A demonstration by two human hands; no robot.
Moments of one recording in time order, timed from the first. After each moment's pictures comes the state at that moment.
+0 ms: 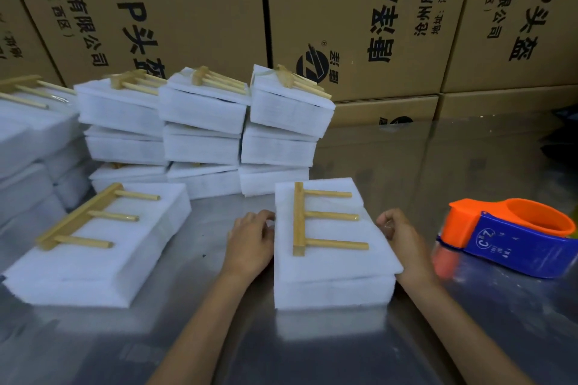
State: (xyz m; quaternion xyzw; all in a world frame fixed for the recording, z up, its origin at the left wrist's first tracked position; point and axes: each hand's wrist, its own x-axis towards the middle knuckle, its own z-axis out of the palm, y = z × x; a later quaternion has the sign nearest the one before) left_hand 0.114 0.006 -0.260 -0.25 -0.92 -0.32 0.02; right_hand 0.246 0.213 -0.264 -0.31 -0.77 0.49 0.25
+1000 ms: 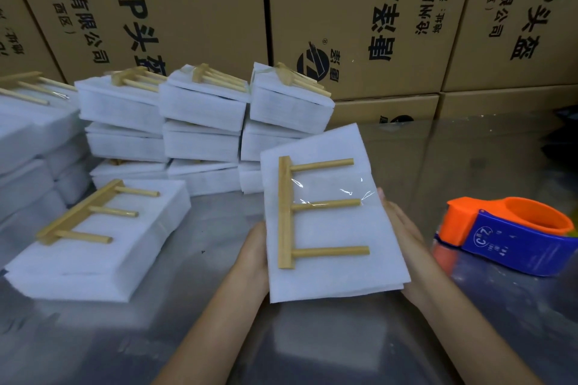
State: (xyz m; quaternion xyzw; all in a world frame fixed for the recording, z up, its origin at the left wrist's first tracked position) left_hand 0.160 0.020 -0.233 -0.04 -0.49 -0.80 -0.35; right_hand 0.261 0.184 -0.228 -0.25 -0.54 0.77 0.22
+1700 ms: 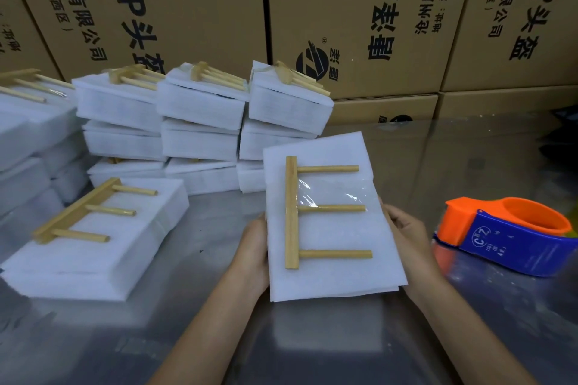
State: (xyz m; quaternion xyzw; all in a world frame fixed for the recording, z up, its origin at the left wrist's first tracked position) left_hand 0.154 0.023 -0.238 -0.04 -0.52 -0.79 -0.32; right_hand 0.264 0.191 -0.237 -0.19 -0.61 0.71 0.28
